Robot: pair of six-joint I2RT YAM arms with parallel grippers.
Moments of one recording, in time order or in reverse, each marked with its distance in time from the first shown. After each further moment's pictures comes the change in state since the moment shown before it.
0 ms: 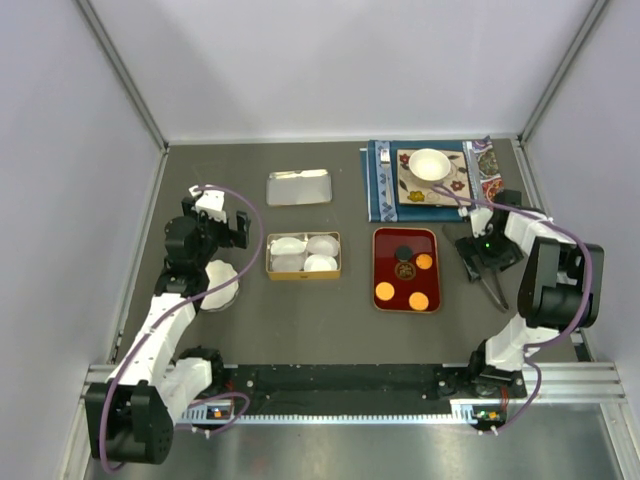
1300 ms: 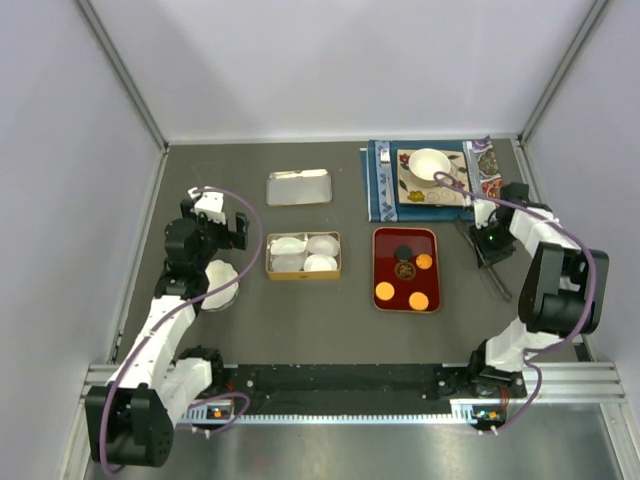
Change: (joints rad) left arm 0.000 -0.012 -0.014 -0.004 -0.022 0.000; right arm -0.027 -0.002 0.040 -0.002 -0.085 -0.014
